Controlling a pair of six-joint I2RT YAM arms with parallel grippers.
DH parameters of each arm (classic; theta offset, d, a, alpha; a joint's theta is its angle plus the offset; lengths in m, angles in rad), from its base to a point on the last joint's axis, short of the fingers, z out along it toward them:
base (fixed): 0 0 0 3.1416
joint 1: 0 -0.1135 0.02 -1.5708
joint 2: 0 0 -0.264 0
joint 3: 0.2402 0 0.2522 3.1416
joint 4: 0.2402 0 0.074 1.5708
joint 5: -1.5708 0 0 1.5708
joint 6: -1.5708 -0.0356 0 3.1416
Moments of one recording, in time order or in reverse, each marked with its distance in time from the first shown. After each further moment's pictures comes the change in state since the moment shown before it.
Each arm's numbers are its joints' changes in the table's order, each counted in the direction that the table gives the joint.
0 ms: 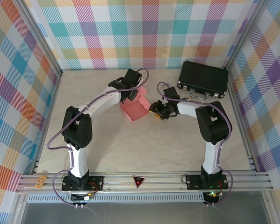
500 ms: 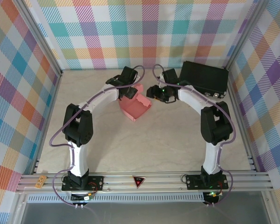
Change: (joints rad) left arm -0.044 -0.026 0.026 -0.008 -0.073 0.008; right arm 0.000 -0.015 0.409 0.303 -0.051 0.390
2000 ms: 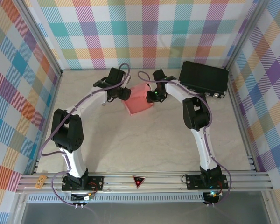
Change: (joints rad) left arm -0.098 0.141 -0.166 -0.024 -0.272 0.217; right arm -0.021 -0.413 0.392 0.294 -0.124 0.432
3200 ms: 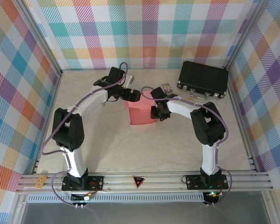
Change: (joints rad) left arm -0.003 0.015 0.009 0.031 -0.275 0.123; right arm -0.137 0.408 -0.624 -0.205 -0.308 -0.433
